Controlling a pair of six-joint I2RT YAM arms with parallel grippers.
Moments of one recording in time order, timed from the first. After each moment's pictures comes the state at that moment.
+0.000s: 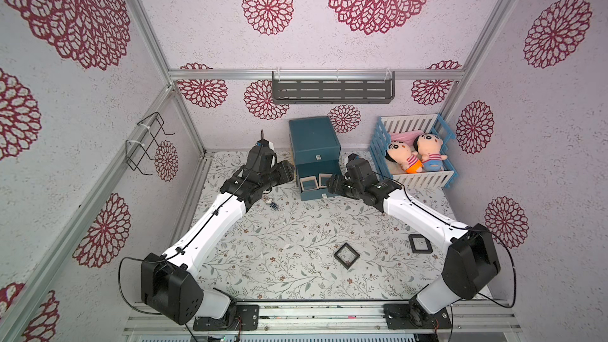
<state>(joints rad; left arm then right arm) -0.40 1.45 1.34 -0.44 0.06 -0.65 0.54 1.55 1.22 -0.35 -0.05 0.72</state>
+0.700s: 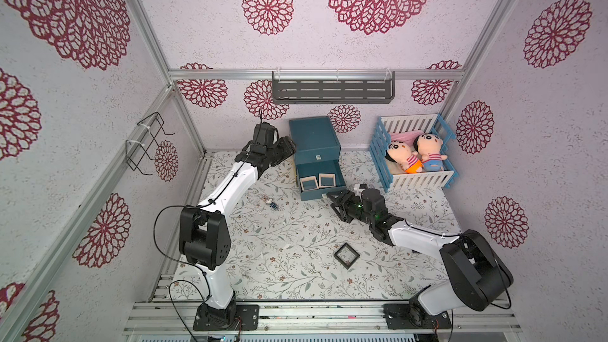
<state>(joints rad) -0.29 1.89 1.70 -0.33 0.23 -0.79 0.51 1.51 0.70 0.48 -0.30 1.46</state>
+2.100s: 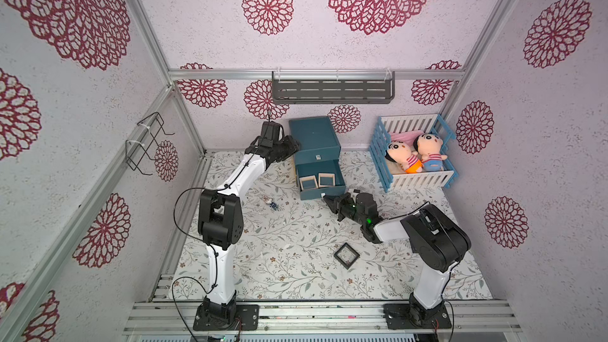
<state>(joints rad) -0.28 2.10 1.89 -0.37 0.28 -0.76 0.48 1.84 0.70 0.90 -0.32 1.68</state>
